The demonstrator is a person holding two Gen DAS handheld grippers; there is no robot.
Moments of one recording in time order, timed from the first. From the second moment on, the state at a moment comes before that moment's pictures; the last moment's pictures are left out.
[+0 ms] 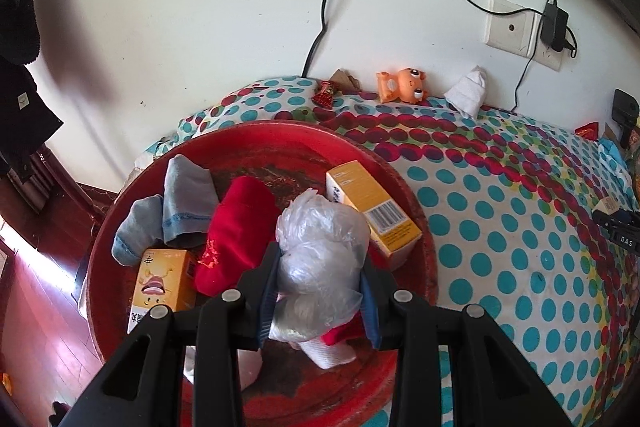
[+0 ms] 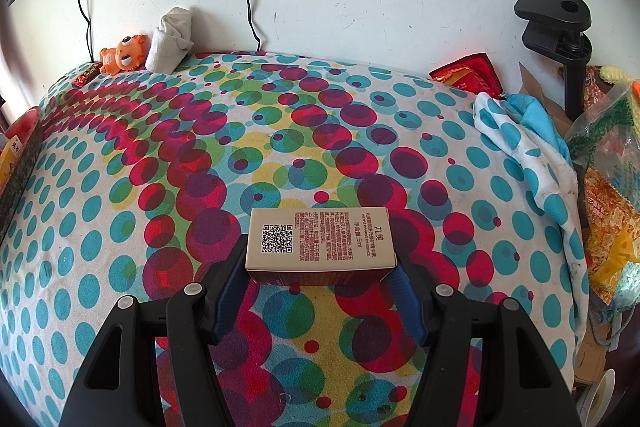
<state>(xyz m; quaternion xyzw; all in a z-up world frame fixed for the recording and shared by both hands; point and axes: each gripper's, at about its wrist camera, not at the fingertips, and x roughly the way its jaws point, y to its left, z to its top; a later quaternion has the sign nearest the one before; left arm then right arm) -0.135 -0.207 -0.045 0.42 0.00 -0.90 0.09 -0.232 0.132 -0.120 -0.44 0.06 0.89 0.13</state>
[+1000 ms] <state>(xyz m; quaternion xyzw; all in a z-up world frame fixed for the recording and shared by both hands) -0.178 -0.292 -0.077 0.45 0.03 -0.88 0.14 -0.233 0.128 -0.119 -0.44 0.05 0.89 0.14</state>
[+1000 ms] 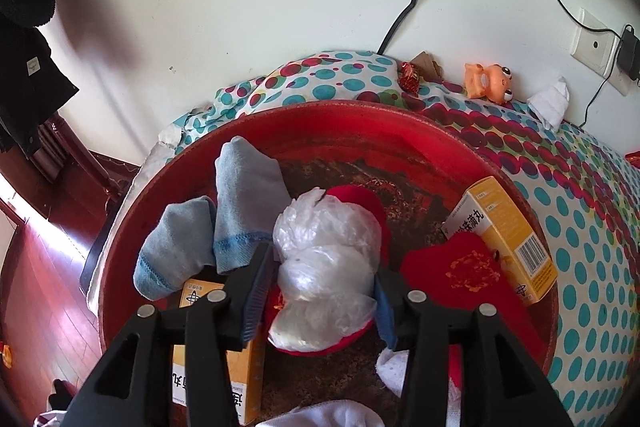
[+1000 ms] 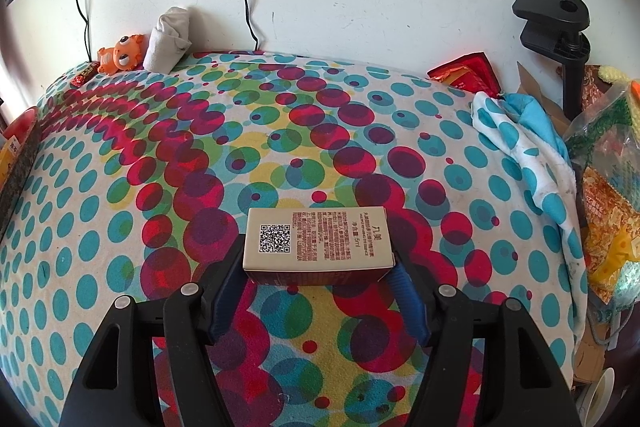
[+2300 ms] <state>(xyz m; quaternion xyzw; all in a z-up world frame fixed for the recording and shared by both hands) -0.038 -0.270 -0.067 0.40 0.03 -0.89 0.20 -0.214 0.101 -0.075 -0.42 -0.01 0.90 0.06</state>
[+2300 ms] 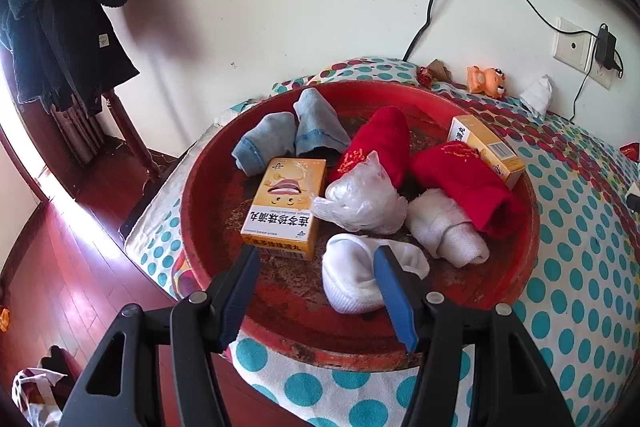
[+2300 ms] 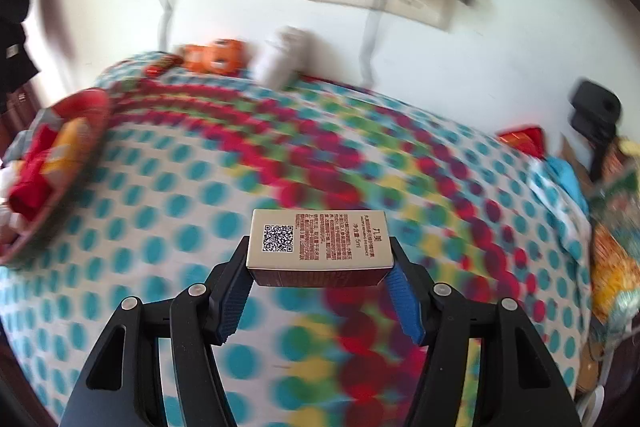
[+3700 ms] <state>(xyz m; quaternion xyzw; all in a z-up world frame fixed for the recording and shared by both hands) -0.019 -0.316 -0.061 0.39 0.10 -0.88 0.25 -0.300 -0.123 -0.066 -0.45 -0.04 0.88 -0.12</state>
